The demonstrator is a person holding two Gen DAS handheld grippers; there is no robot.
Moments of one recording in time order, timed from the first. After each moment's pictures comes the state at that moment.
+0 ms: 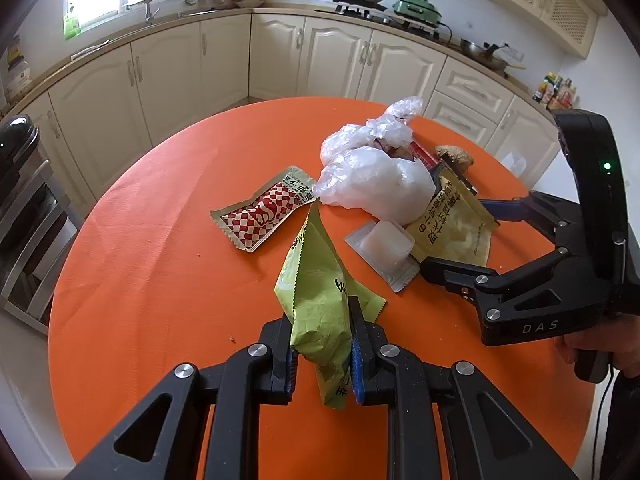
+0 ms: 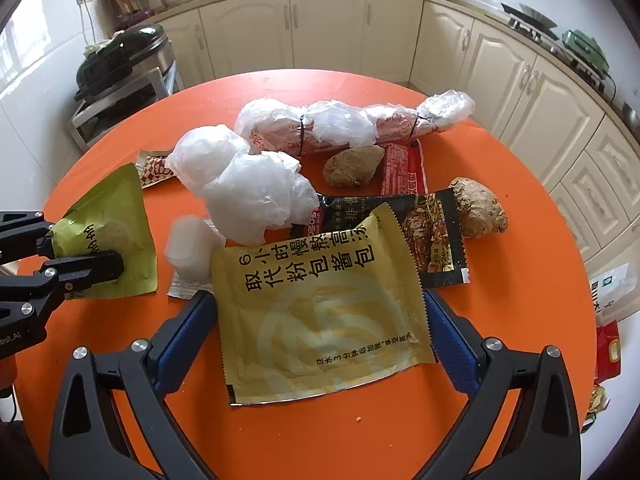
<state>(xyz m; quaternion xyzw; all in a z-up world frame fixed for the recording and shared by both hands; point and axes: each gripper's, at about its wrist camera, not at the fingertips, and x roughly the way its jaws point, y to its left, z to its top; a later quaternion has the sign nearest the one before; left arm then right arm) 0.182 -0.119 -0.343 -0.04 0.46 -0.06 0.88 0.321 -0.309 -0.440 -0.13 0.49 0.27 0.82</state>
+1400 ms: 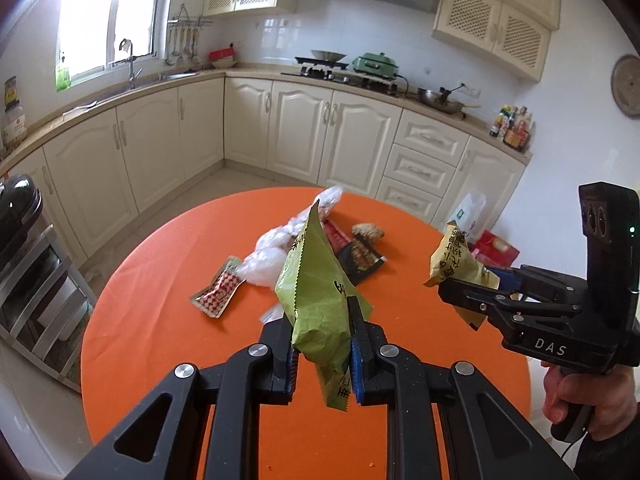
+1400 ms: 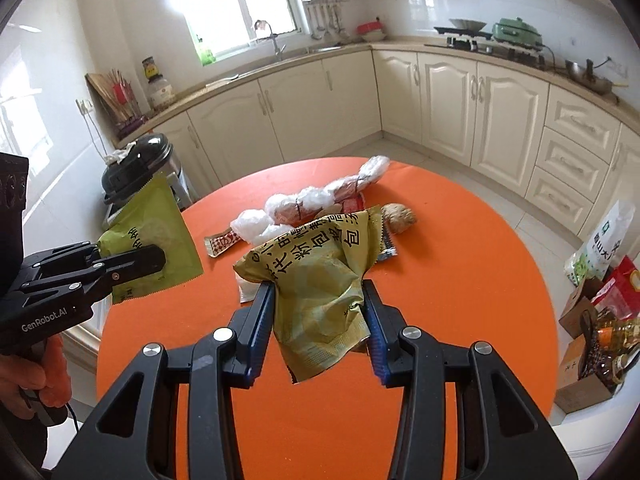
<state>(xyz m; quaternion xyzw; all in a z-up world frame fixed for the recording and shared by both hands) 0.127 -0.138 -0.244 -0.03 0.36 -0.12 0.93 0.237 -0.389 -0.334 0.02 0.41 0.24 0.88</state>
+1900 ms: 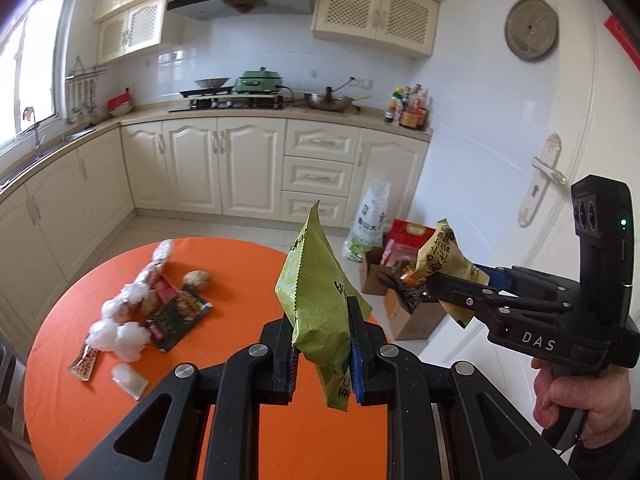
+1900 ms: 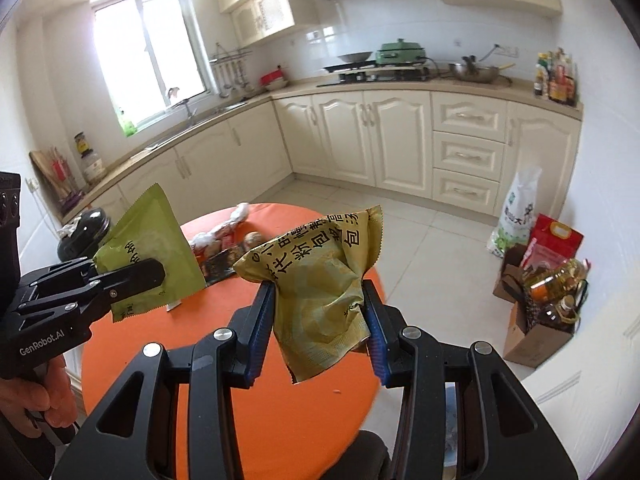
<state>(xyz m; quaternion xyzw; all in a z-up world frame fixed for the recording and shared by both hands) 0.088 -0.297 -0.213 0.04 0.32 -0.27 0.91 0.151 -0.553 -0.283 0.09 0.35 0.07 0.93</state>
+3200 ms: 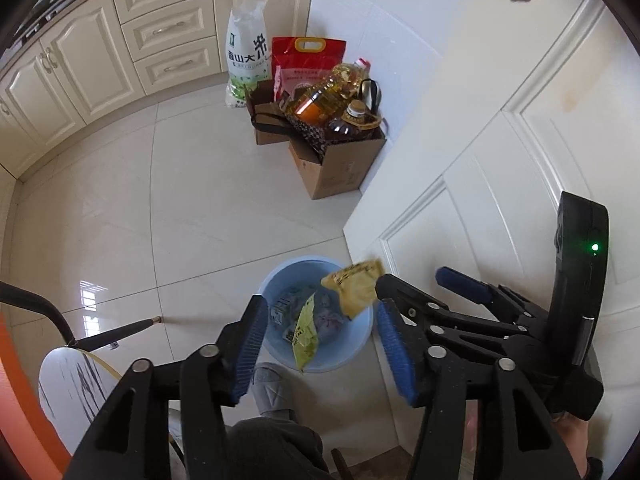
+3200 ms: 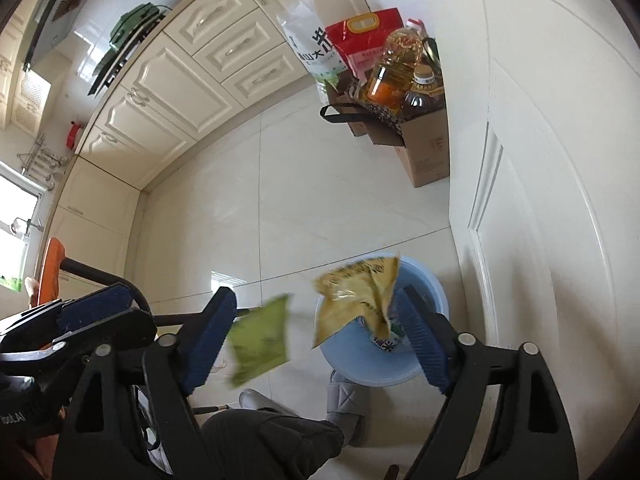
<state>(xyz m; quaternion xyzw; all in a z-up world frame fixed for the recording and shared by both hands) 0.267 -0.711 -0.410 0.20 0.56 -0.36 0.72 0.103 -0.823 -0.536 0.37 0.46 -0.17 0.79</state>
